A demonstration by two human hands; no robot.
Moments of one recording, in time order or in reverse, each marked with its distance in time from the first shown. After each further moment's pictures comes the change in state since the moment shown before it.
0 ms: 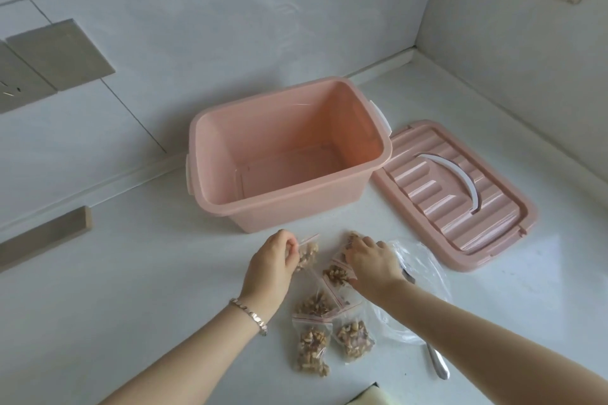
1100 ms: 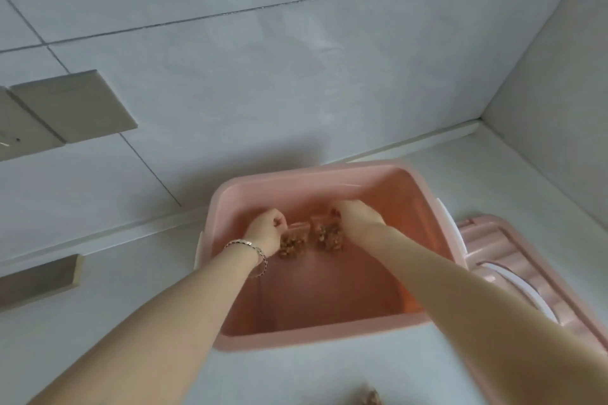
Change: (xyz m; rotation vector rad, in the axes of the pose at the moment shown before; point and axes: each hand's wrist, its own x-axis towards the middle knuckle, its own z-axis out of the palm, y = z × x) left_hand 0.234 -0.068 -0.045 -0.191 -0.035 -0.445; right_hand 0.246 0.020 -0.134 0.334 0.056 0.020
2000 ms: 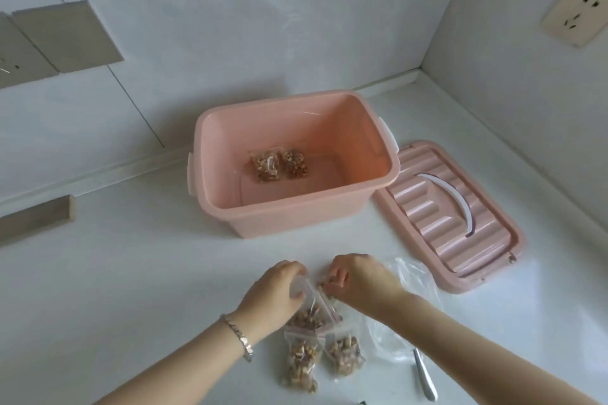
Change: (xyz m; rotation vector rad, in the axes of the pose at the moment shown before) left_hand -0.233 -0.066 0.059 0.272 -0.314 0.400; right_hand -0.263 -0.004 0.080 0.184 -0.090 0.063
